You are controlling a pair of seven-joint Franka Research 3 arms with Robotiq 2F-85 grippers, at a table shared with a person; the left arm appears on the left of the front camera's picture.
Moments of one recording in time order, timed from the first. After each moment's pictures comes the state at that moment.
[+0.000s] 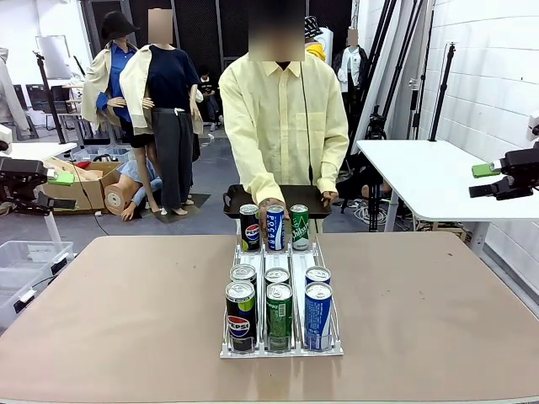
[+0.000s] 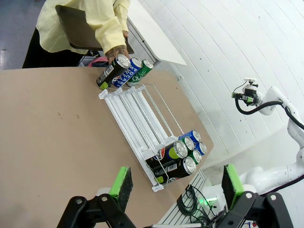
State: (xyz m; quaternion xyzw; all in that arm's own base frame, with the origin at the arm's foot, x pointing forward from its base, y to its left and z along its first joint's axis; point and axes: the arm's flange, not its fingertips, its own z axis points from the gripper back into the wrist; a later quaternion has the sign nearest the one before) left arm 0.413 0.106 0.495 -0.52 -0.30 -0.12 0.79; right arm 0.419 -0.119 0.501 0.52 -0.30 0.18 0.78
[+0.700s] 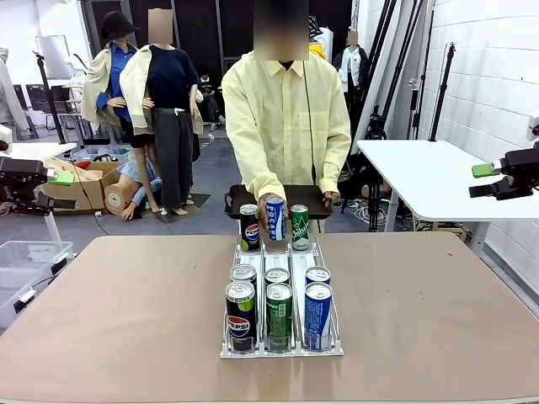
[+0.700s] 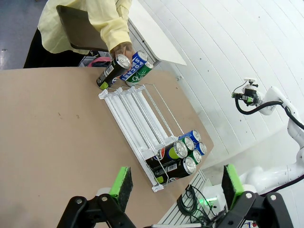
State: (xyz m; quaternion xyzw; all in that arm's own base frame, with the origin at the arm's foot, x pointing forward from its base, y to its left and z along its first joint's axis) left arm 0.413 0.106 0.495 -0.52 -0.30 -0.12 0.79; right arm 0.419 -0.119 0.501 0.52 -0.30 0.18 0.78
